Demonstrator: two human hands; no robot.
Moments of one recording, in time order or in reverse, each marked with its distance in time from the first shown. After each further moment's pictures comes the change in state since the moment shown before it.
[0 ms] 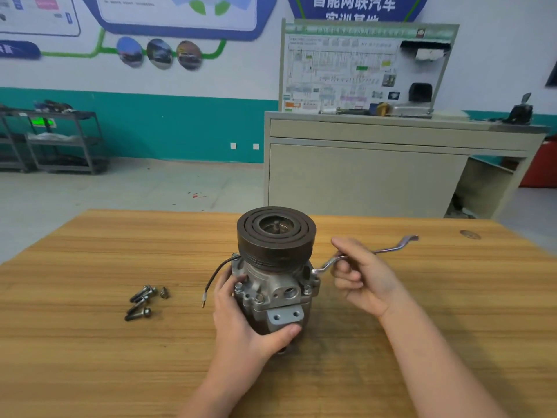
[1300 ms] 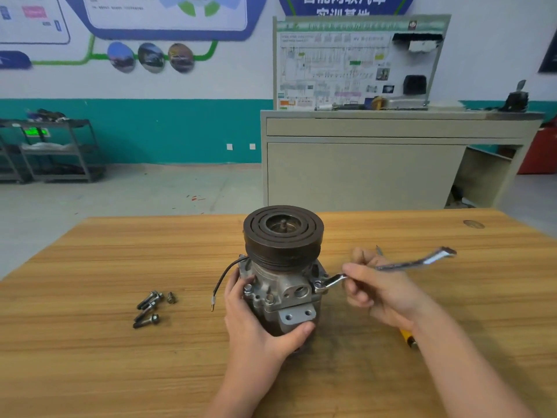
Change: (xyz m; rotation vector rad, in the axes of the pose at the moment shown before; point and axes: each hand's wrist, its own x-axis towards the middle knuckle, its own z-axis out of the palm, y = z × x) left_hand -0.003 0.005 0.001 -0.012 -0.016 -0.006; right_hand -0.021 0.009 -0.016 -0.247 -0.128 -0.045
